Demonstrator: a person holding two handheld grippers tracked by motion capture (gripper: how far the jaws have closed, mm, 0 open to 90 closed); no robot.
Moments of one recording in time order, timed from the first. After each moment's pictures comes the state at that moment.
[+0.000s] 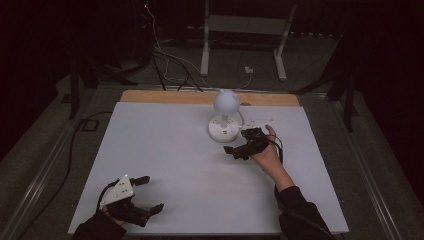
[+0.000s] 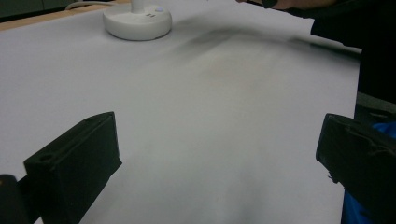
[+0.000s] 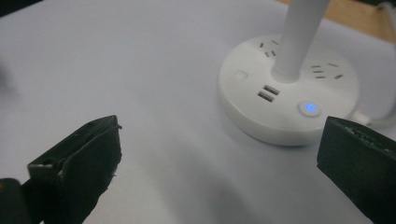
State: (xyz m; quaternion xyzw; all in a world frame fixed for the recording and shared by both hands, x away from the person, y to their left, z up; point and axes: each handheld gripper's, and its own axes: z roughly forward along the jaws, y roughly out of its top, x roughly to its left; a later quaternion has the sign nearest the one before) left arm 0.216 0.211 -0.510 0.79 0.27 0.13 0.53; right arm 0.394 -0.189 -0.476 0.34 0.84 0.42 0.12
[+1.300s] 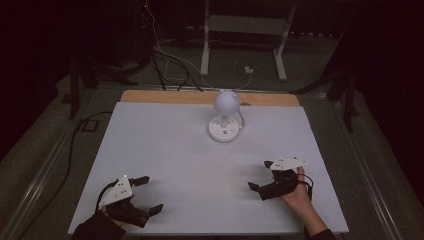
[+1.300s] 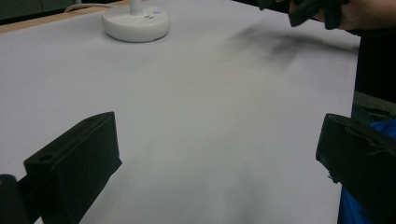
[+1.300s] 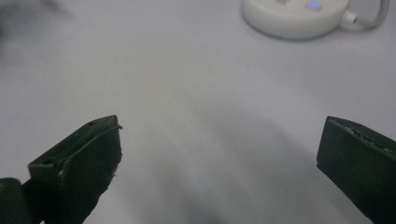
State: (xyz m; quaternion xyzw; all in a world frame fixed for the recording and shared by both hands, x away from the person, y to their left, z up) left arm 0.214 0.213 -0.509 0.79 0.26 0.13 0.53; right arm 0.284 -0.260 -0.497 0.32 0.84 0.42 0.13
